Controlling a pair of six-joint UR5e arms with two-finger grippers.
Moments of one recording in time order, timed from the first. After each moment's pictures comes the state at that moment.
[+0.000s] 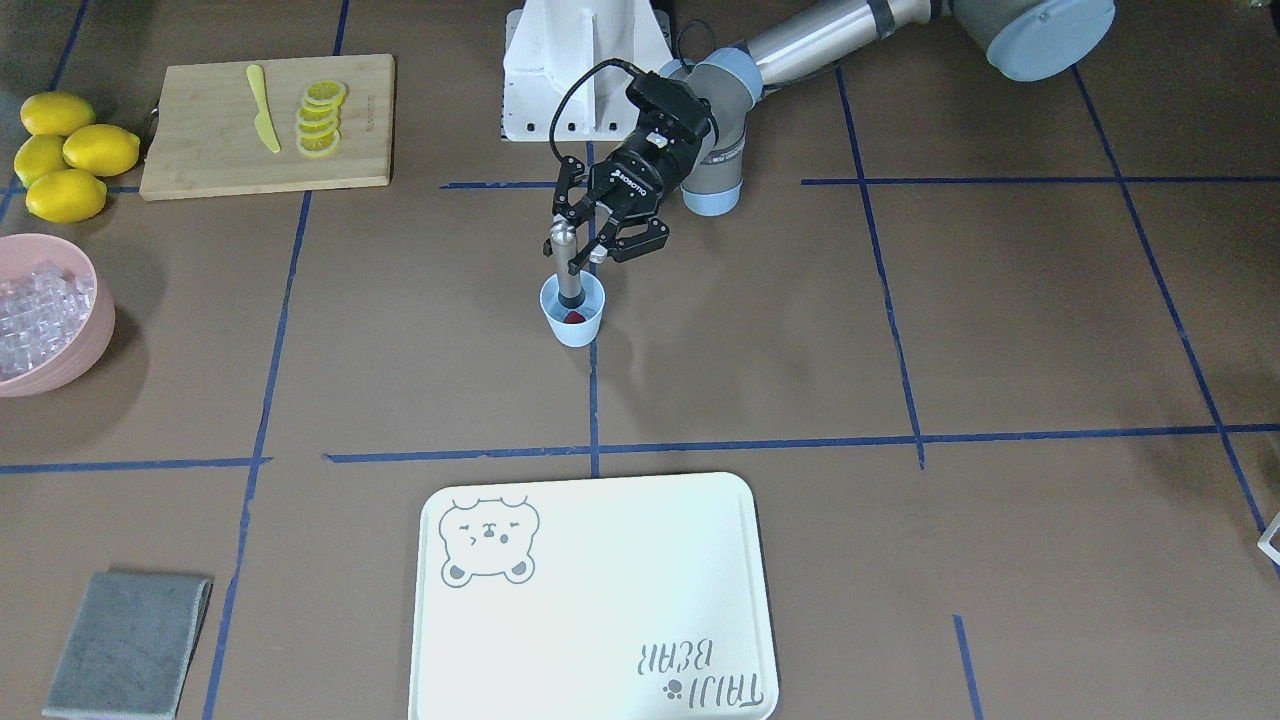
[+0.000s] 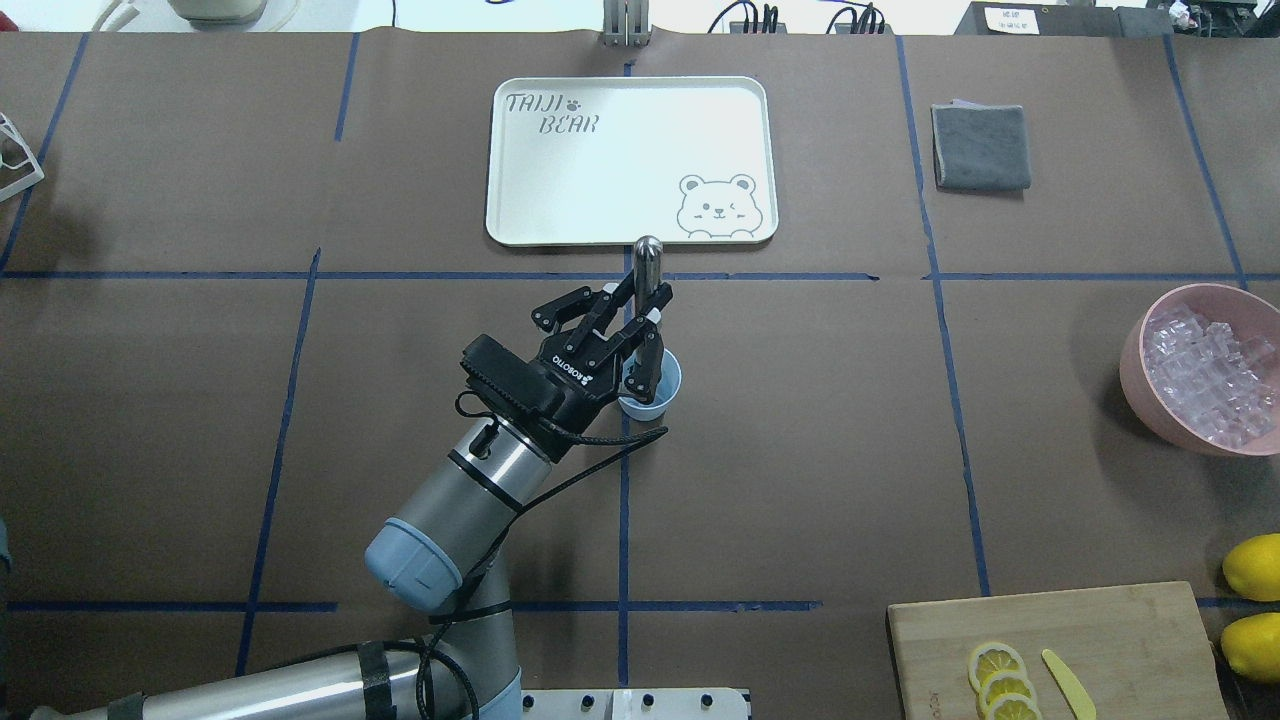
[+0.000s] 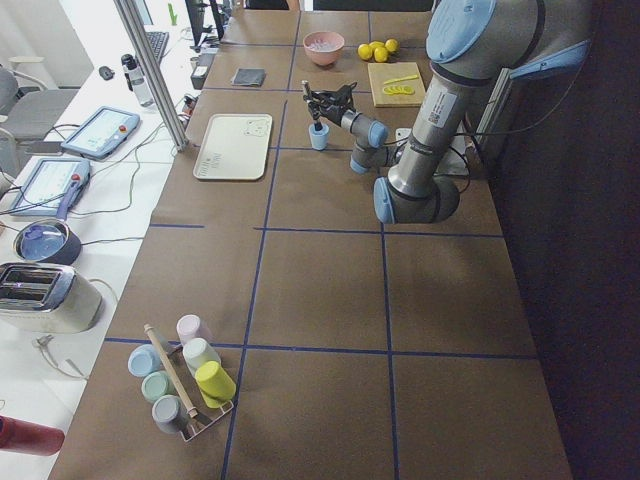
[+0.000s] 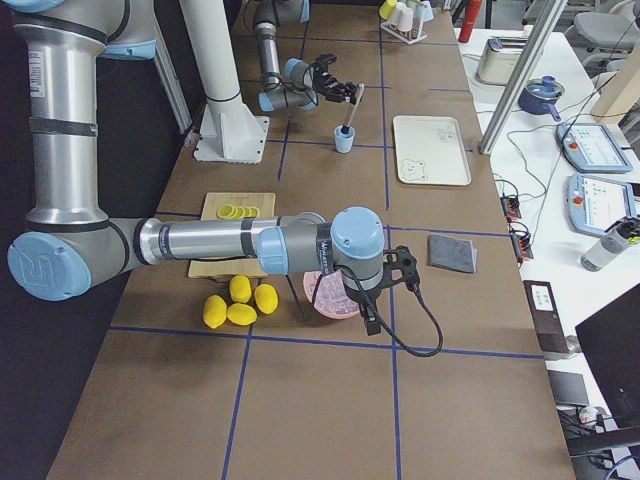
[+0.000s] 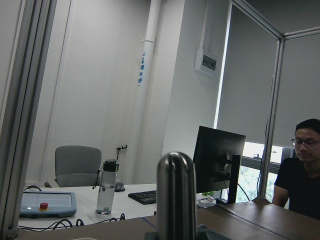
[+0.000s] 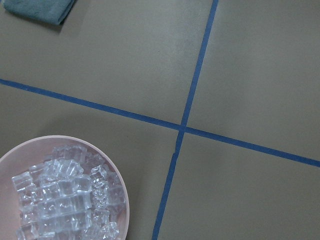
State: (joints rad) left arm -0.24 -2.32 -1.17 -3.50 -0.83 -0.32; right arm 1.64 -1.63 1.74 -1.54 2.38 -0.20
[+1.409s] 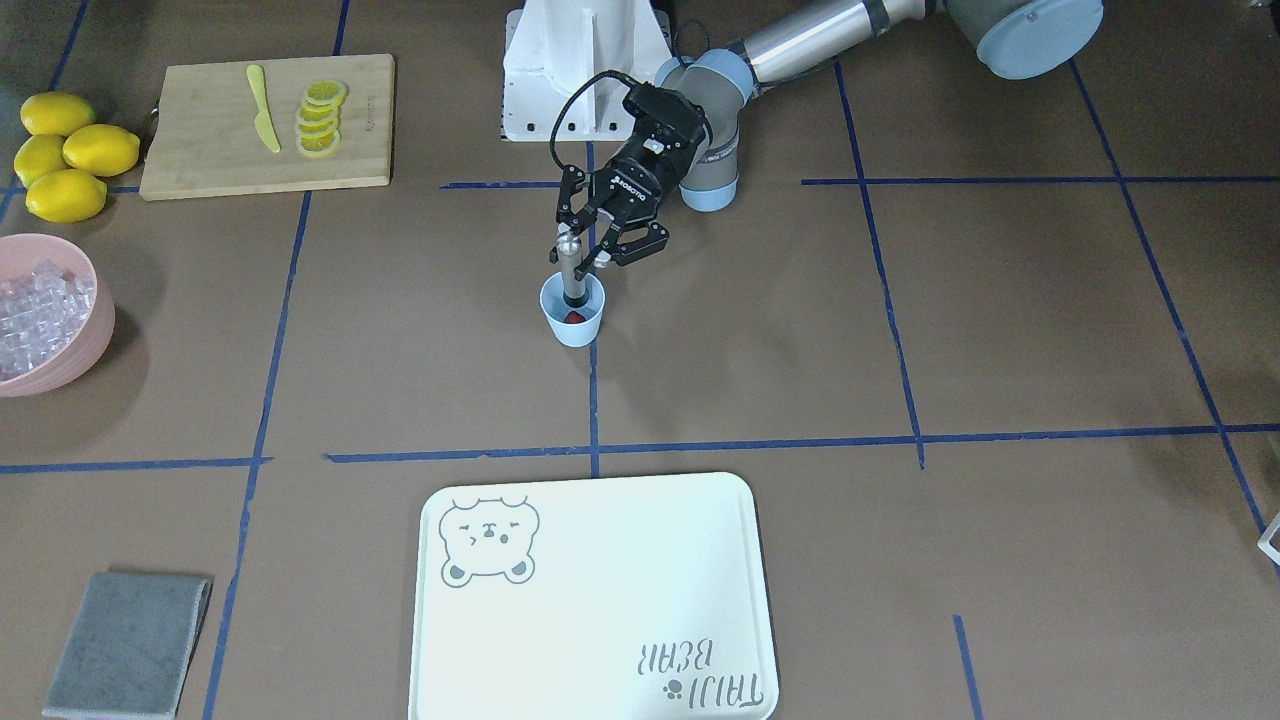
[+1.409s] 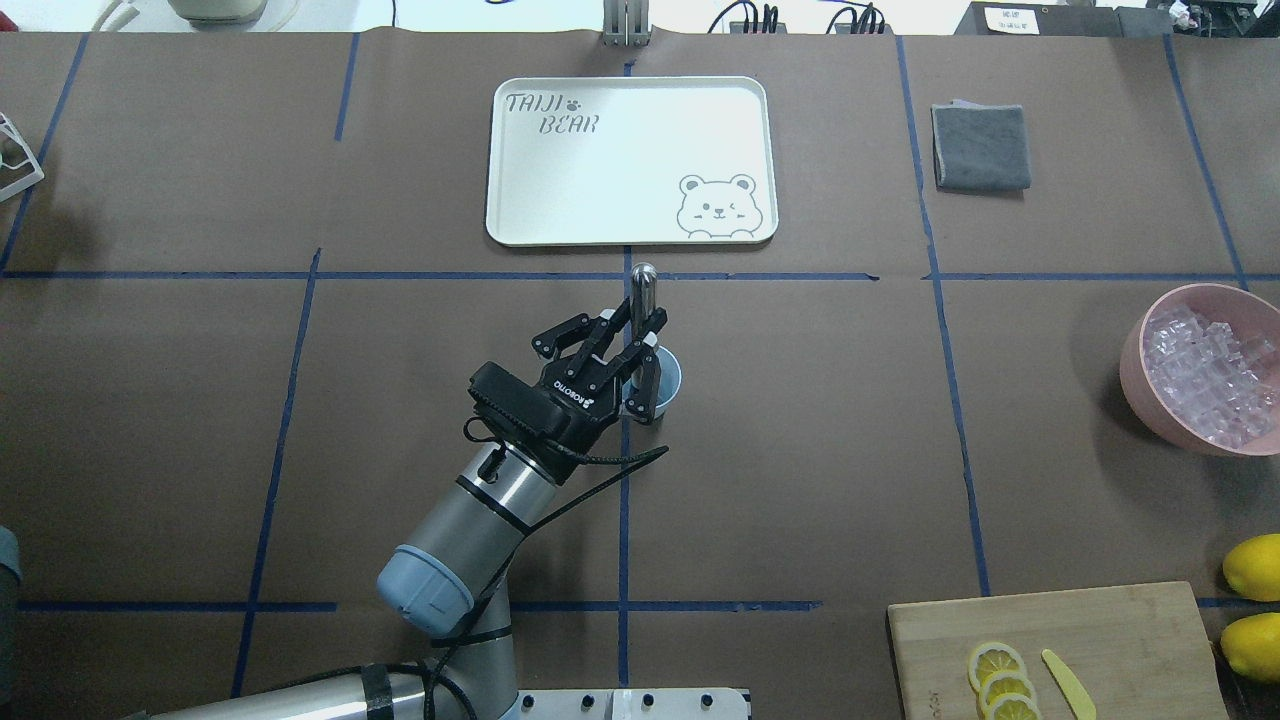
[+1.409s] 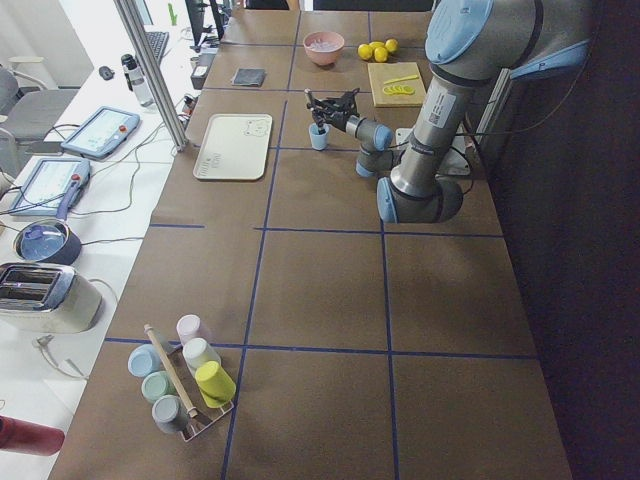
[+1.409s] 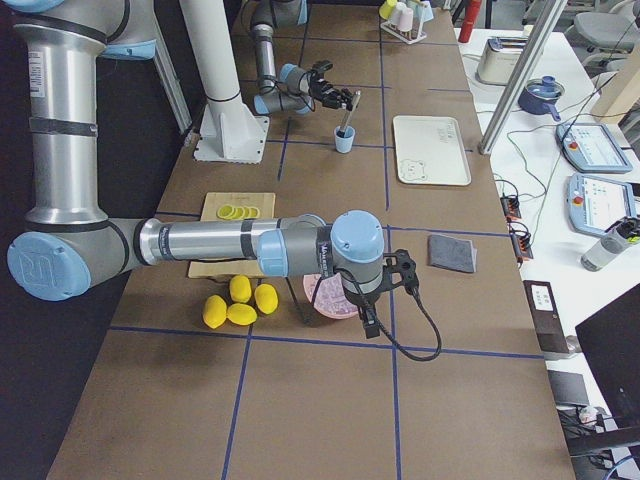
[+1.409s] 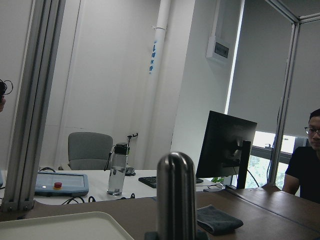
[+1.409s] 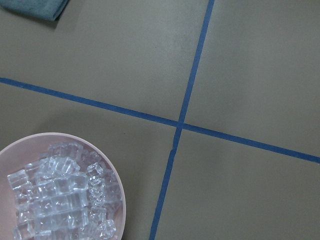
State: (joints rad) left arm -0.21 -2.32 -1.15 -3.49 -0.77 -0.34; right arm 1.64 -1.63 1.73 -1.54 2.38 -0.20
